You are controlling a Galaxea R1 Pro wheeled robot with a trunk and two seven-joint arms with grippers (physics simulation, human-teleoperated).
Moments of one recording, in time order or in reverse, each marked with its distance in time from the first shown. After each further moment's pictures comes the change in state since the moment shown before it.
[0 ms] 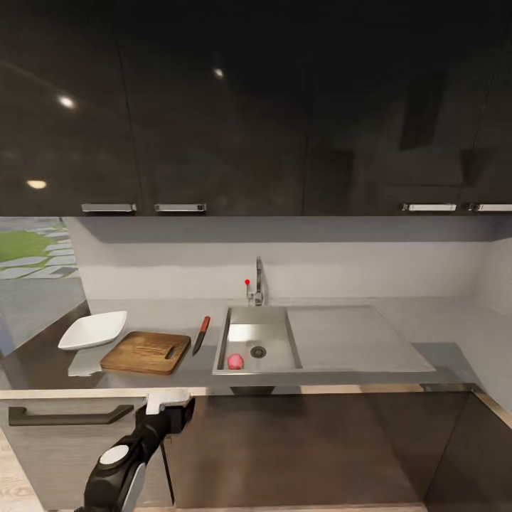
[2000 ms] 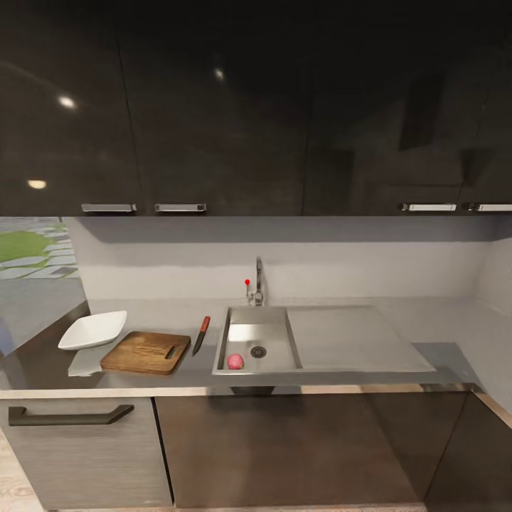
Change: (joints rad) left arm 0.416 0.069 0.101 1.227 -0.003 -0.643 0.001; right arm 0.000 0.000 0.003 0.017 0.001 0.004 0.034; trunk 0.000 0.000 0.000
